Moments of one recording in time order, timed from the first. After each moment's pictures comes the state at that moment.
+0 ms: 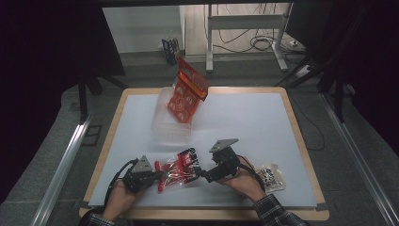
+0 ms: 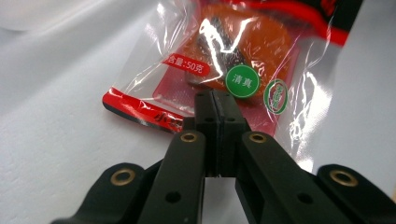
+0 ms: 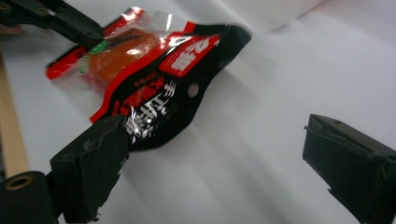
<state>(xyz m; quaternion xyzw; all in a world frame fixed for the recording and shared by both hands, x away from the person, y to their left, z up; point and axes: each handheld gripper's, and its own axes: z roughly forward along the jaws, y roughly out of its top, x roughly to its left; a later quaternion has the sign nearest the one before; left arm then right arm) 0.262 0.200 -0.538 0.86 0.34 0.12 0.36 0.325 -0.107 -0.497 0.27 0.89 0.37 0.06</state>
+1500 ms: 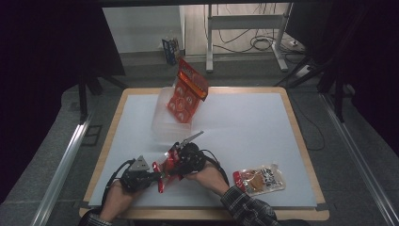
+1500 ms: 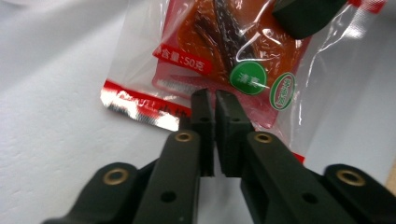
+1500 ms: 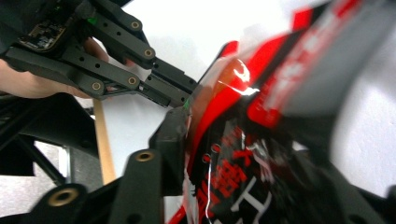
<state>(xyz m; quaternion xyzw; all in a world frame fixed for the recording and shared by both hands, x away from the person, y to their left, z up) 0.262 0.210 -0.539 0.86 0.35 0.10 0.36 0.341 -0.012 -0.510 0.26 0.88 0.37 -0.12</state>
